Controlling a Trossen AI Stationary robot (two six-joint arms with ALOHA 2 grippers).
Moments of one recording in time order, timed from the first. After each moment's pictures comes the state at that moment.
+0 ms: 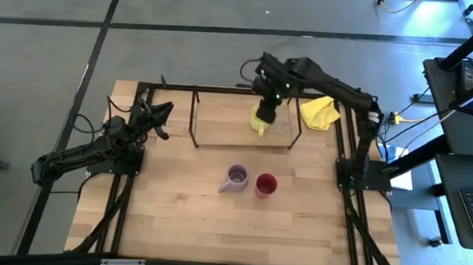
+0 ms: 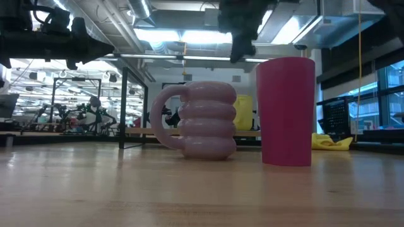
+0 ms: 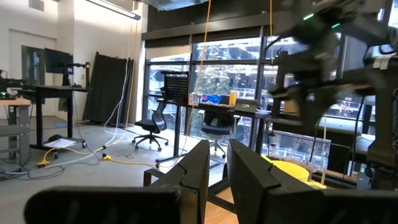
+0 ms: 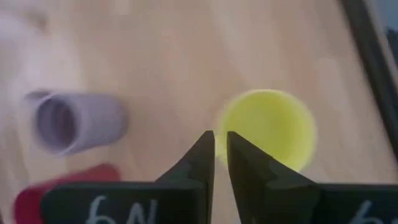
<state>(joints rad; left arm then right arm) 0.47 0.12 0.01 0.38 -0.24 -0.04 -0.44 1.88 1.98 -1.29 -0.23 -0.10</state>
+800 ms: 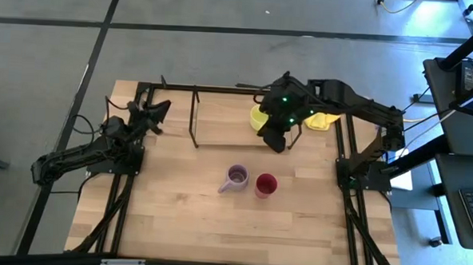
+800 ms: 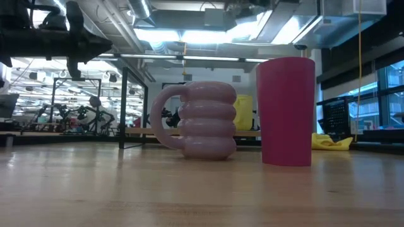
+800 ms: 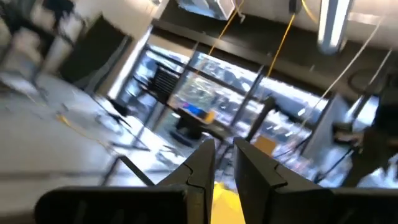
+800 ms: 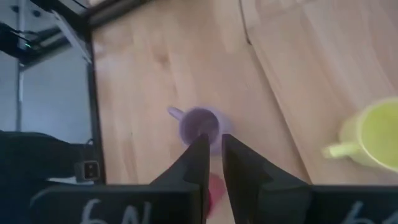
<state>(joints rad) 0.47 0.12 0.01 0.43 -0.26 -0.52 -0.12 1.65 1.98 -1.21 -0.22 0.30</state>
